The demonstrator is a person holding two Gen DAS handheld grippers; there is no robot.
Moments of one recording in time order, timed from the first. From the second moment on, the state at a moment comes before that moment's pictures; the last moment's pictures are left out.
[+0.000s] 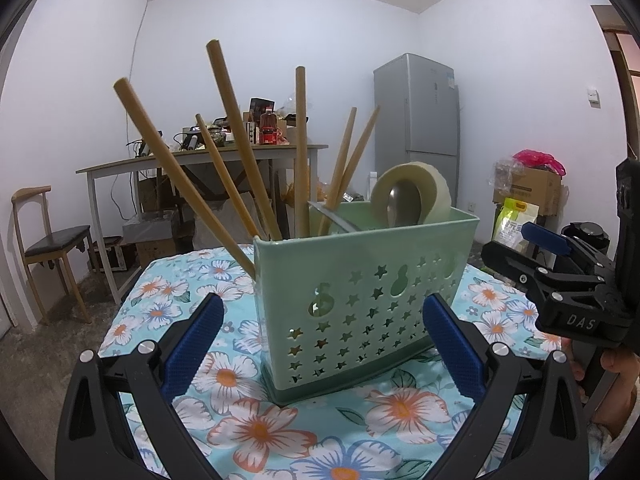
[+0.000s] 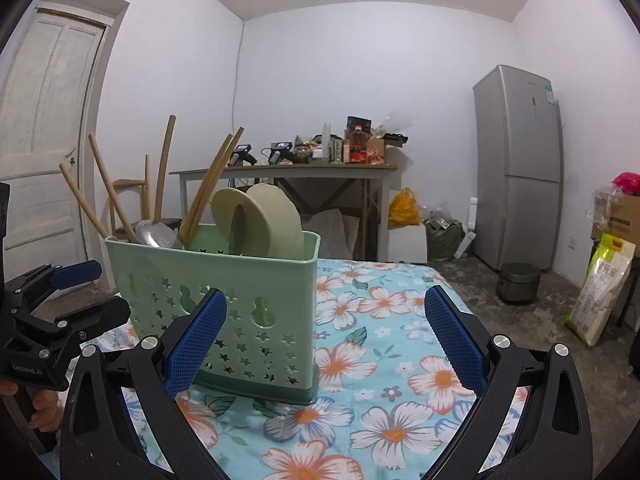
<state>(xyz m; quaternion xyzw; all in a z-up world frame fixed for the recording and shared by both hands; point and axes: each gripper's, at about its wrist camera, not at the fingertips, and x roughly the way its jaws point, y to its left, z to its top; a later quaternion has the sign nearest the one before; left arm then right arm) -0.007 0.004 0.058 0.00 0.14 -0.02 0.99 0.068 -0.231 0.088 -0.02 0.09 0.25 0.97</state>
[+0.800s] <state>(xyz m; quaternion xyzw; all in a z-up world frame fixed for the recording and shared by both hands) -0.006 0.007 0.055 -0.01 0.14 0.00 0.99 0.067 -0.226 0.086 -0.03 0.08 0.25 0.96</state>
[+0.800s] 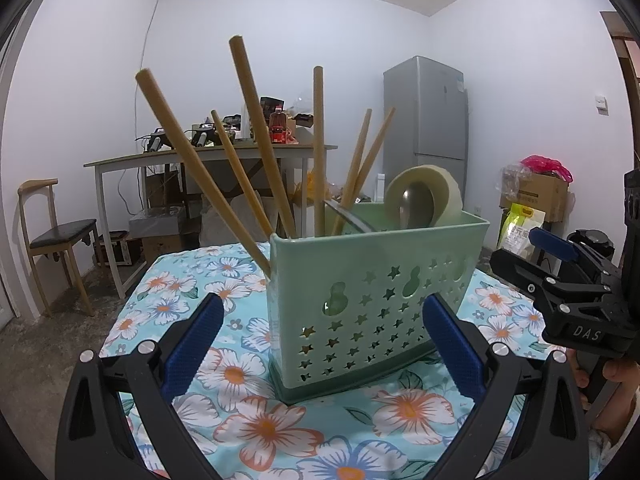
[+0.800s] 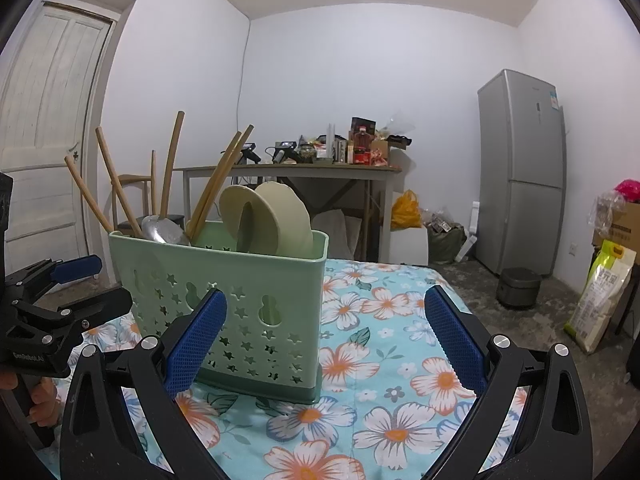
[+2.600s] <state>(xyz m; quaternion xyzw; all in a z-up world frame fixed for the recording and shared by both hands) -0.014 -0.013 0.055 0.02 0.12 0.02 0.99 0.058 -0.219 0.085 -0.05 0.08 0.25 0.96</state>
